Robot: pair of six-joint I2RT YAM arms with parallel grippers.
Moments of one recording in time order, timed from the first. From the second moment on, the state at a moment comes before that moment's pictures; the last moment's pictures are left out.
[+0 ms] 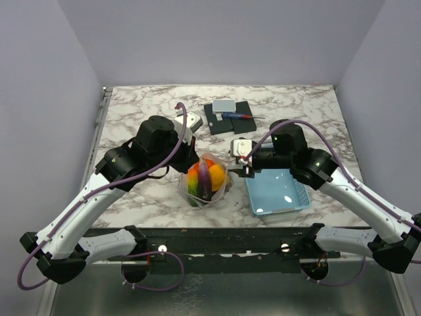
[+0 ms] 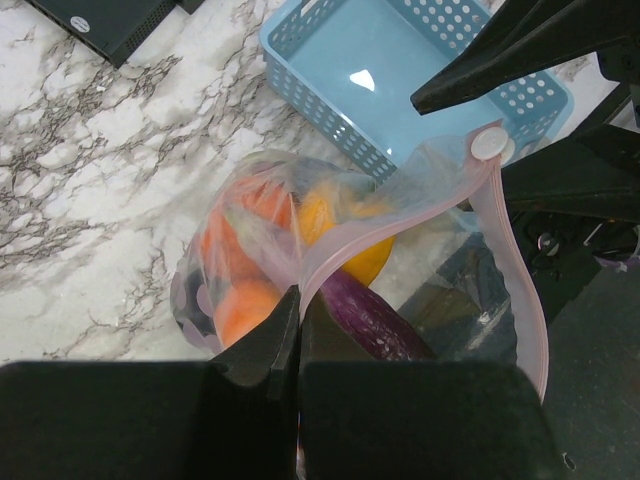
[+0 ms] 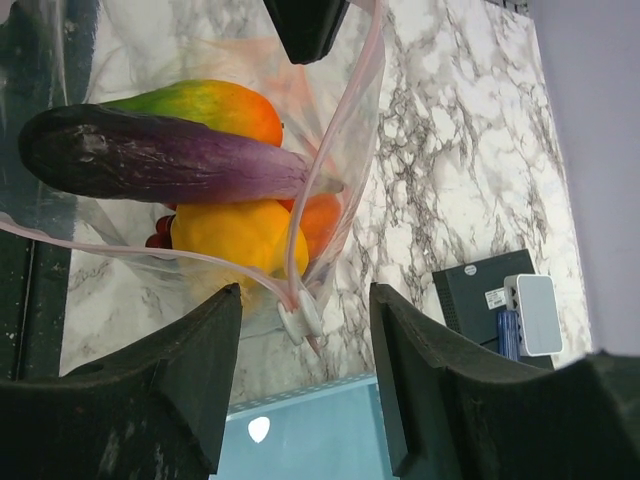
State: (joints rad) left arm -0.75 1.06 1.36 -0.86 0.13 -0.17; right arm 0.80 1.12 1.17 -0.52 -0.47 -0.72
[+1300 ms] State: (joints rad) left arm -0.75 0.97 1.36 -0.89 0.12 -0.15; right arm 0.80 1.21 1.48 -0.80 -0.57 -0.51
